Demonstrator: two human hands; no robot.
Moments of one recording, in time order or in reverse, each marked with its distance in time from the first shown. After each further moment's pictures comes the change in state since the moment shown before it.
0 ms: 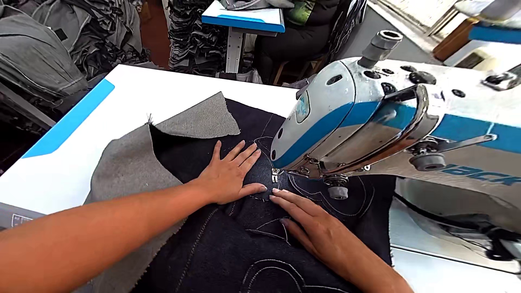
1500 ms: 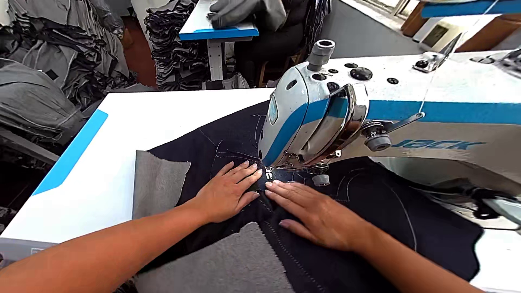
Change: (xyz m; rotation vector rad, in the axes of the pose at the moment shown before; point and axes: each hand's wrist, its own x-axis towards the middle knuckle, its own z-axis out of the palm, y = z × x) left_hand -0.022 0.002 0.019 -0.061 0.191 0.303; right_hand 0.003 0.020 0.002 -0.133 0.000 -0.255
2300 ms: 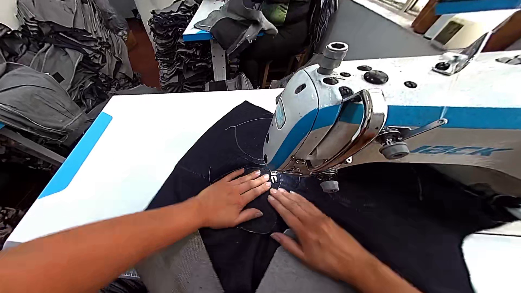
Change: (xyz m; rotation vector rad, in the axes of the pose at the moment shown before) left_hand -0.003 -0.008 -0.010 0.065 -0.155 0.214; right_hand 0.004 -0.046 0.013 -0.024 0.062 0.253
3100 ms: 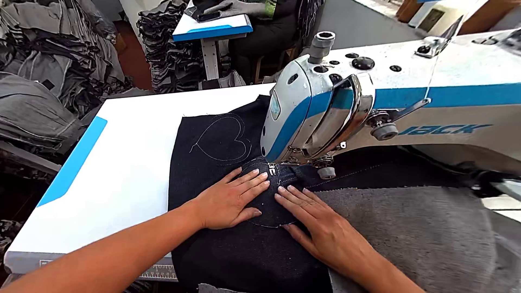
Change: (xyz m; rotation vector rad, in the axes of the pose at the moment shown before) left_hand -0.008 0.003 -0.001 -0.013 -0.027 0.043; right_hand -0.019 -0.005 0.001 0.028 0.074 0.130
